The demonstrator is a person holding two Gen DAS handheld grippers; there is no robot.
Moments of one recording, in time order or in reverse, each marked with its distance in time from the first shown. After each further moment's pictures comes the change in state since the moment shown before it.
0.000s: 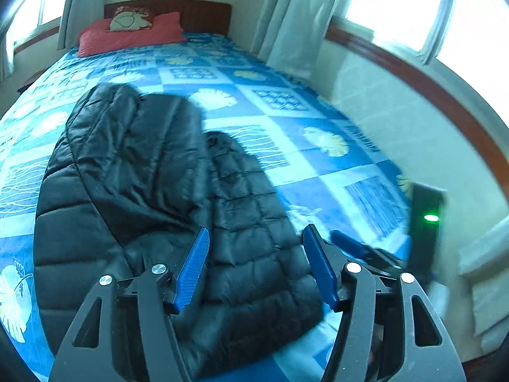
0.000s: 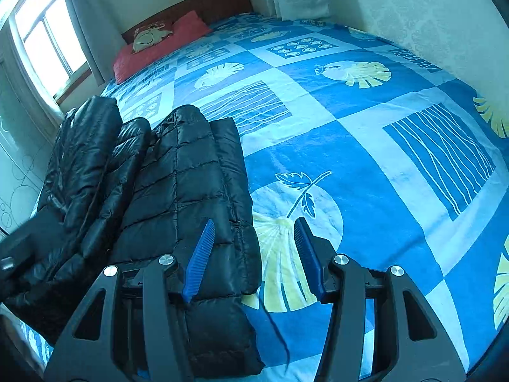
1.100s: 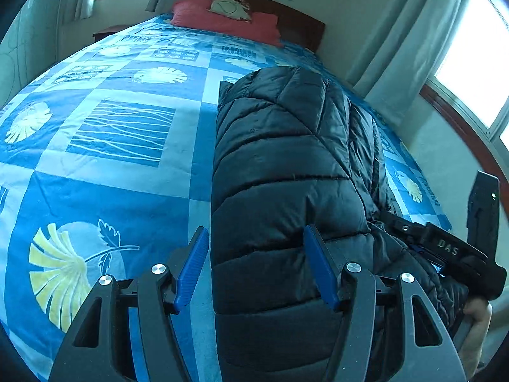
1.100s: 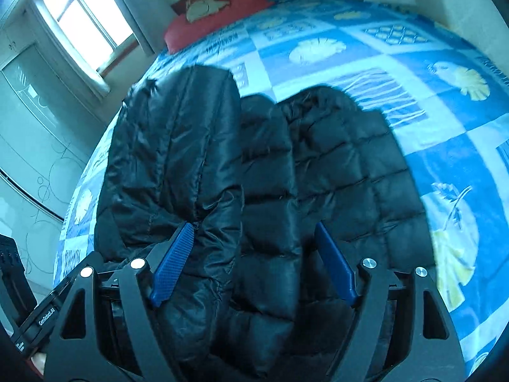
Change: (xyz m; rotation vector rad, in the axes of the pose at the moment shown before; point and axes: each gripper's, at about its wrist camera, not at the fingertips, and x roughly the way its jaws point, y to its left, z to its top) left arm -0.043 0.192 -0.039 -0.290 -0.057 0.176; right arm 0.043 0.132 0.017 -0.078 0.152 0.205
